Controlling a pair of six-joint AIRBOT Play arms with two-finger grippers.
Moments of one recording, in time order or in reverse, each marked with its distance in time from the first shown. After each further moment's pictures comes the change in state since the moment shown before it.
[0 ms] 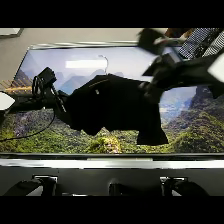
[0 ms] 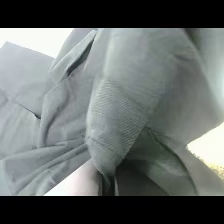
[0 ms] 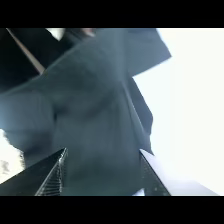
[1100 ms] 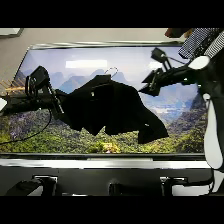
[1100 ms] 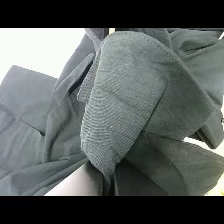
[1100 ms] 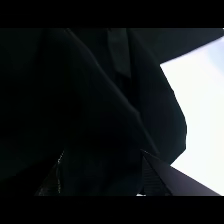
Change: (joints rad) left arm 0.000 0.050 0.000 -0.046 -0.009 0.039; right arm -0.234 -0.500 -0.009 0.467 -0.022 -0.517
